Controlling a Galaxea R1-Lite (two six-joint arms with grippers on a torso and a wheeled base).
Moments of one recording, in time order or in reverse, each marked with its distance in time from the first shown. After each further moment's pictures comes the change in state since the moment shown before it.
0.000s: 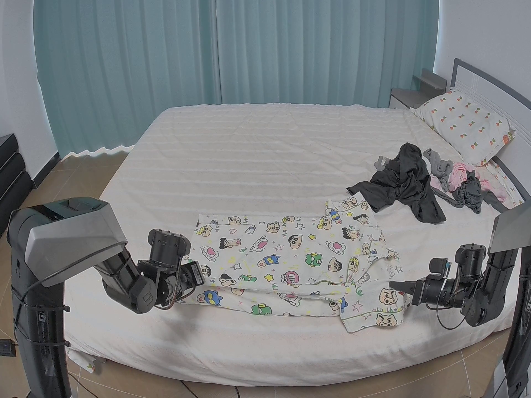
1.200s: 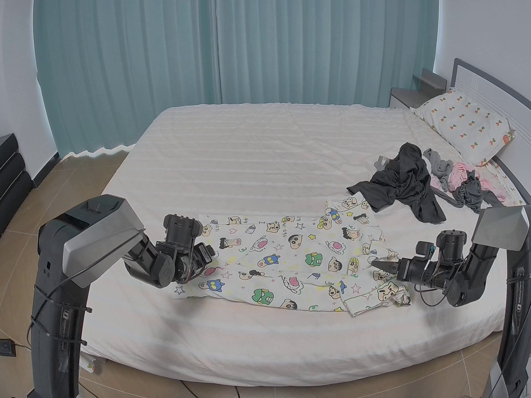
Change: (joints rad) left arm 0.053 0.170 -0.350 0.174 0.001 -0.172; right arm 0.011 0.113 -0.316 0.155 -0.146 0.123
